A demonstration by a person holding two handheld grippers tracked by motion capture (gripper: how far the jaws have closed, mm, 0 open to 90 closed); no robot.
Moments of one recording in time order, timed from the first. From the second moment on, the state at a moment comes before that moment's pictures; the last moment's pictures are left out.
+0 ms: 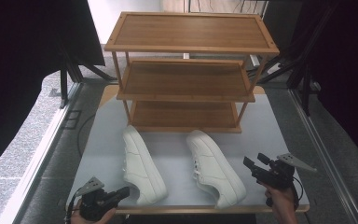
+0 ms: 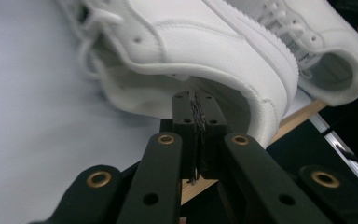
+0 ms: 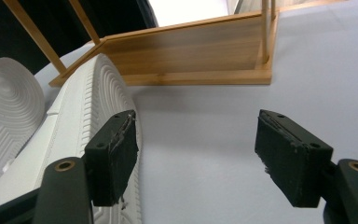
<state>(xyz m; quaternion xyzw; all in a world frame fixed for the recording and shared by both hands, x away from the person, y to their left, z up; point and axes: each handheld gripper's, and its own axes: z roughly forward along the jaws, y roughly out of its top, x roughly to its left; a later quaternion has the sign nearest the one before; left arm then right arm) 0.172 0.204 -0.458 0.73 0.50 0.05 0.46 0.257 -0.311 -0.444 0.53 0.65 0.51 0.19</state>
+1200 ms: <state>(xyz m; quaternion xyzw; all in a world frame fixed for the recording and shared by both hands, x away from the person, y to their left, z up) 0.264 0.086 -0.446 0.80 0.42 0.03 0.43 0.255 -0.317 -0.446 0.54 0.64 0.51 0.20</state>
